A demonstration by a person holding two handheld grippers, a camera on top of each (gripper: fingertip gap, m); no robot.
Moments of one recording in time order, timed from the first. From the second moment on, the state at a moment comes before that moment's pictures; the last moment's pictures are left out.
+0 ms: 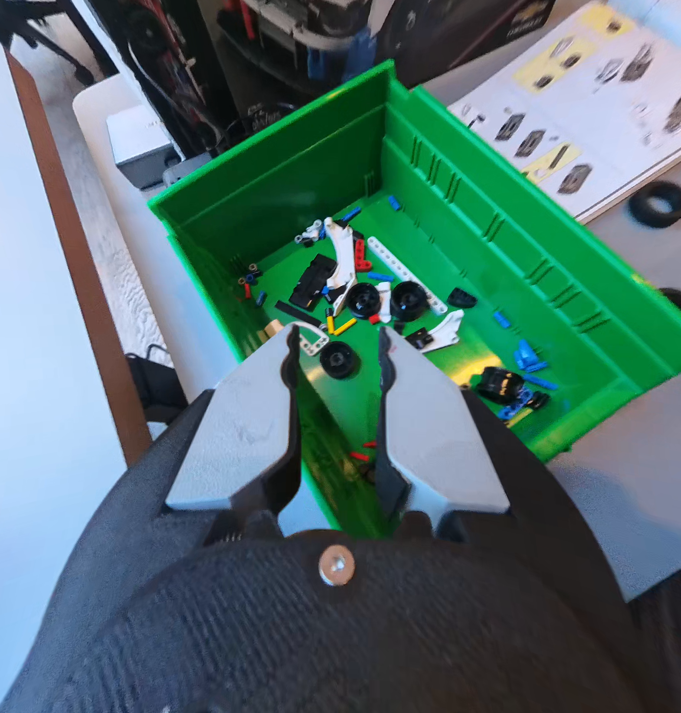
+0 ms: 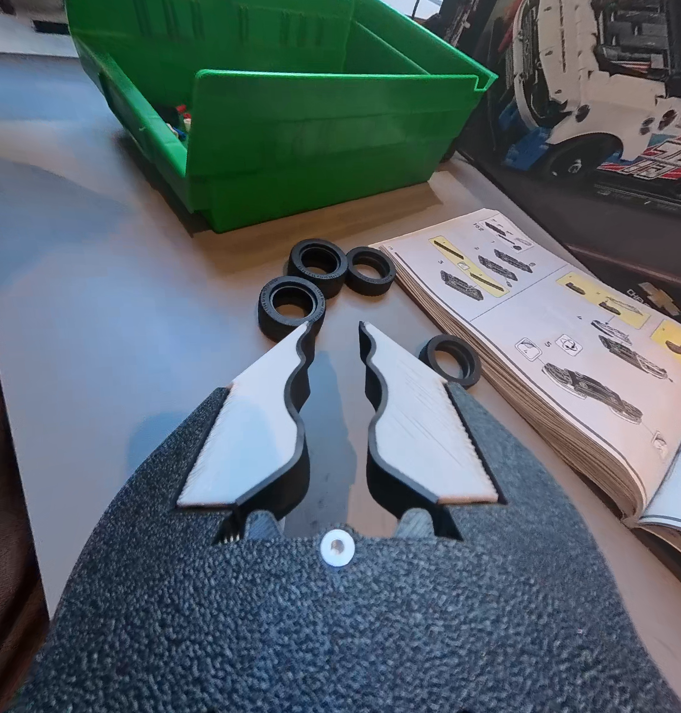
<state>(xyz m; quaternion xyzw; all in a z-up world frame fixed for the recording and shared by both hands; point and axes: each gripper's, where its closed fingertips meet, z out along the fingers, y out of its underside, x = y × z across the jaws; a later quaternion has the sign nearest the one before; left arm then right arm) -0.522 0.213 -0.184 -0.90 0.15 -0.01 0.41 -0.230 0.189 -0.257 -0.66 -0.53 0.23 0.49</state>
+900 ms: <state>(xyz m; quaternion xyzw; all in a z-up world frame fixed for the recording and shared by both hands) -0.470 0.130 -0.293 -0.91 0.41 -0.04 -0.06 -0.231 0.176 -0.249 -0.63 -0.53 0.26 0.50</state>
